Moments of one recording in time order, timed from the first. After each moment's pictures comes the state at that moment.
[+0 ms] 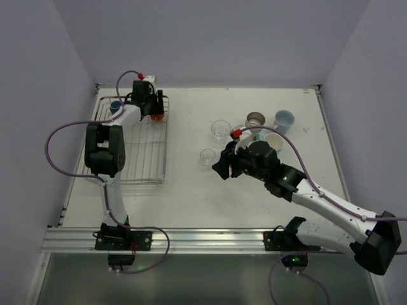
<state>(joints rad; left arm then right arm) -0.11 2.12 1.59 -0.16 0.03 -0.13 0.81 1.02 0.78 -0.18 -0.03 0.32</state>
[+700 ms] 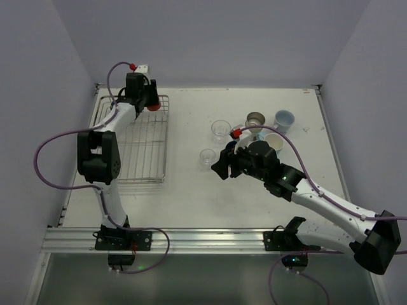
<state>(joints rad) -0.10 2.00 1.57 -0.14 -0.01 -0.16 0.81 1.03 0.78 -0.17 -0.05 0.34</state>
